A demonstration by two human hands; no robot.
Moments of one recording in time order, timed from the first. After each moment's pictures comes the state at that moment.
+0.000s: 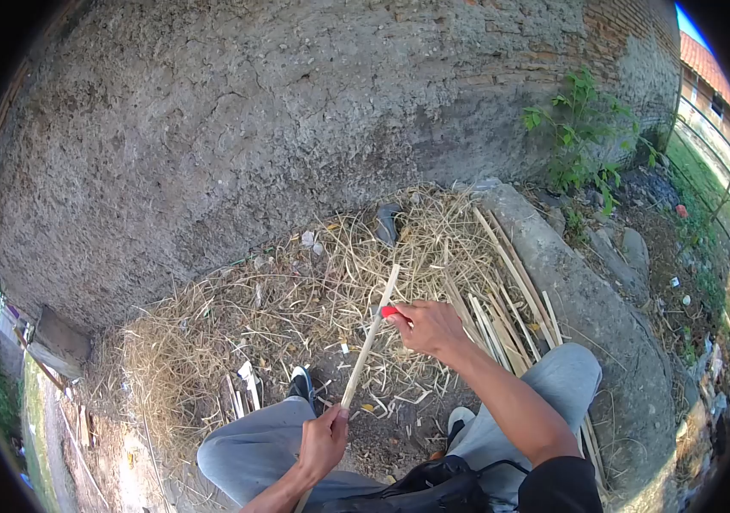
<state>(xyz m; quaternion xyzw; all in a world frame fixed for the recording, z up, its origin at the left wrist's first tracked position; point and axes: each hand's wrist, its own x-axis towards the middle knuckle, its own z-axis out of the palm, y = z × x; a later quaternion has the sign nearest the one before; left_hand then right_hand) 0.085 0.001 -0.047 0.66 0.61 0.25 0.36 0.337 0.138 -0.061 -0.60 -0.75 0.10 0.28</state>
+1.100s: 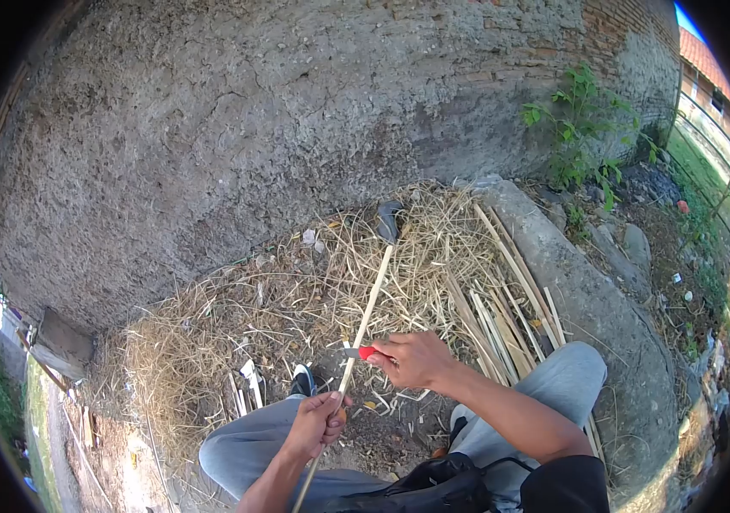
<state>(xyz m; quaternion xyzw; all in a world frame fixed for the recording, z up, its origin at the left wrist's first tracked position) 0.073 0.031 -0.043 0.32 0.51 0.29 0.74 0.309 0.090 -0.050 -0.47 -0.82 0.11 0.31</state>
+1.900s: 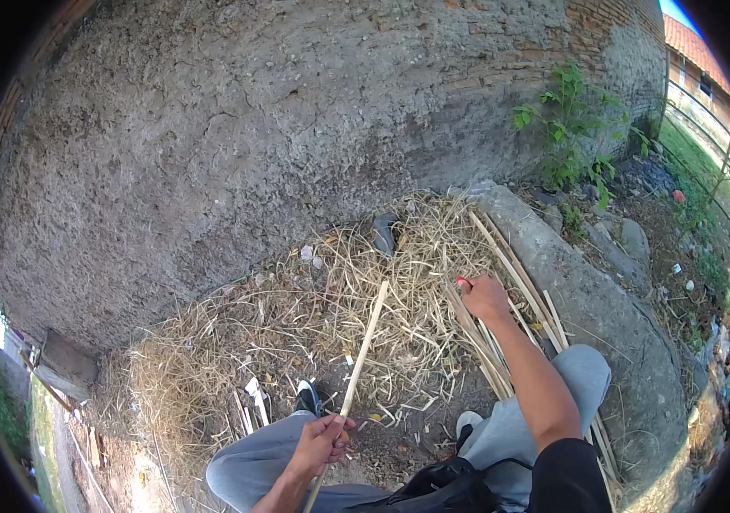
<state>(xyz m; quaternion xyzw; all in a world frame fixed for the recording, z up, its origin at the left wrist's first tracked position) 0.060 0.024 -0.064 0.37 0.54 0.25 0.72 0.448 0.186 -0.106 -0.81 -0.54 0.10 0.19</state>
